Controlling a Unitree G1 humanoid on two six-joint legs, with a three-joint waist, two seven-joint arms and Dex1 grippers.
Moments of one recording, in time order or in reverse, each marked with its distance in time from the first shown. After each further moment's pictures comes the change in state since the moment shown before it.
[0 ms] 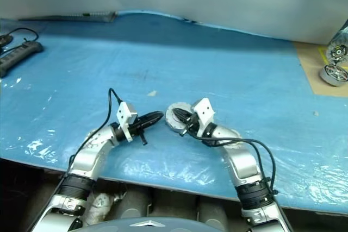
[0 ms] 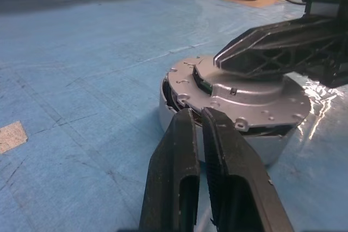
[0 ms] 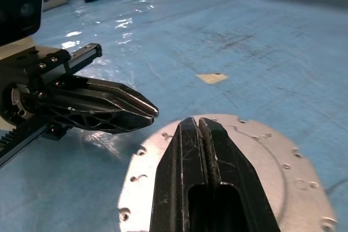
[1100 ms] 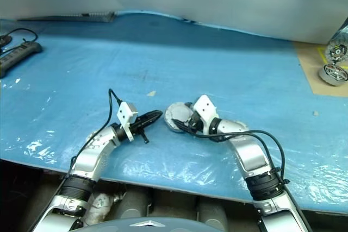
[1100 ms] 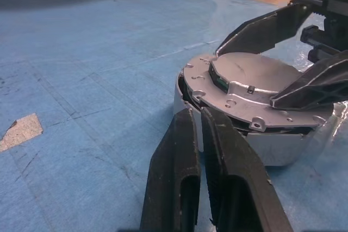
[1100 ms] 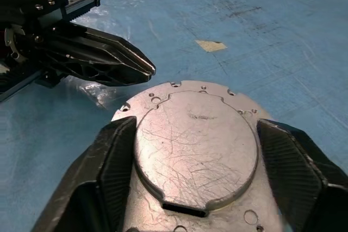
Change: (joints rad) left arm 0.012 0.007 -0.004 0.000 -0.008 -0.011 0.051; right arm -0.062 -0.093 0.061 0.022 -0.074 0.034 0.073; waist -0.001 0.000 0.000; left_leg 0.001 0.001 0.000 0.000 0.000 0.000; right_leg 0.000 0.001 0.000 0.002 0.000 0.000
